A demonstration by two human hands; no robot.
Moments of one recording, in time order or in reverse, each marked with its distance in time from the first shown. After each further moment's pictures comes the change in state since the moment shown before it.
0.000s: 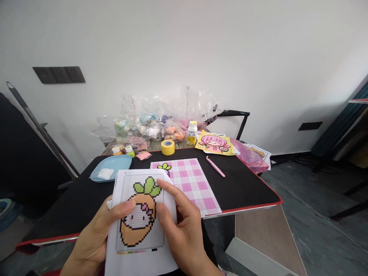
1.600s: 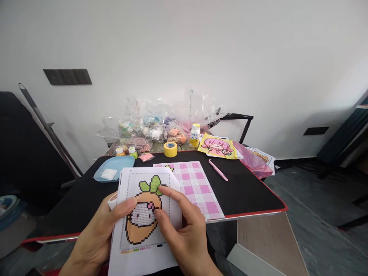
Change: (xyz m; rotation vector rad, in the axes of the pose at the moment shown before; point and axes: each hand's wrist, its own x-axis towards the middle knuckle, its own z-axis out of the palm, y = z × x) left_hand -0.004 0.009 0.013 0.068 0.012 0.051; right_hand 0.000 0.007 -0.007 -0.380 0.063 -0.275
